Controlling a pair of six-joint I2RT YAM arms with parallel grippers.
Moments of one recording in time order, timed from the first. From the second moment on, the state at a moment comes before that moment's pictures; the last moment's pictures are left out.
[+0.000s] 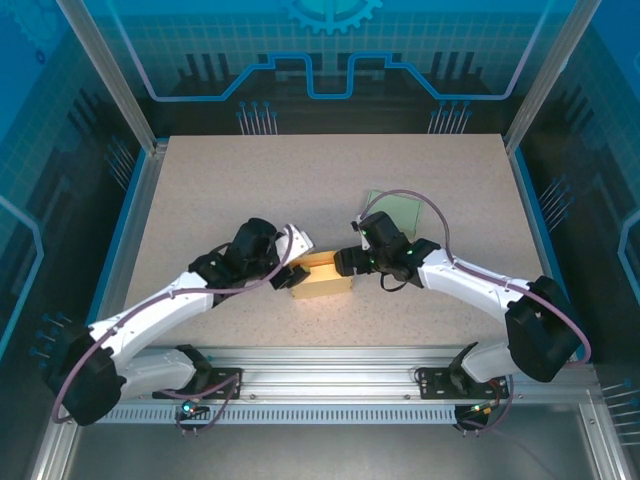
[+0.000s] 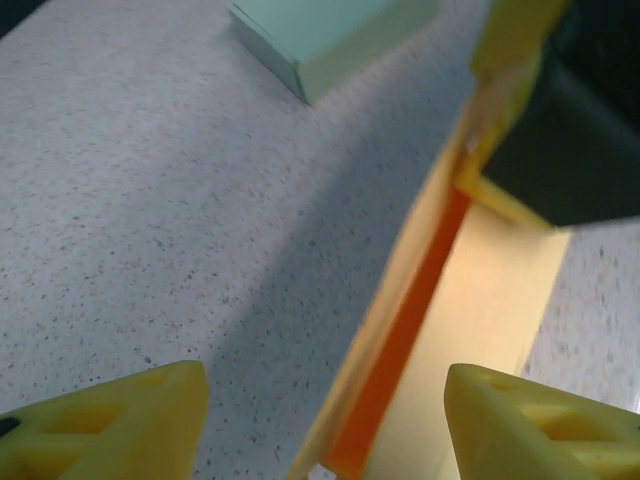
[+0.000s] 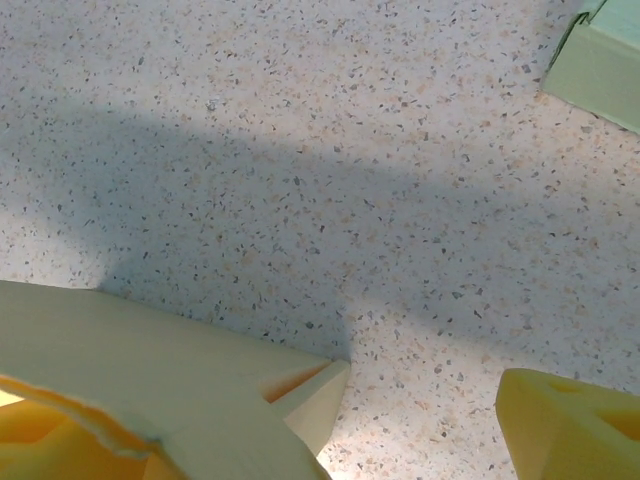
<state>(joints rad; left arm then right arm) -0.62 1.12 0.76 -0.29 0.07 0.22 0.69 1.41 0.88 -0.37 0.02 0.40</state>
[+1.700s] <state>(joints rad) -0.63 1.16 0.59 -0.13 -0.03 -0.12 0.71 1.38 1.06 -0.62 0.00 0.28</state>
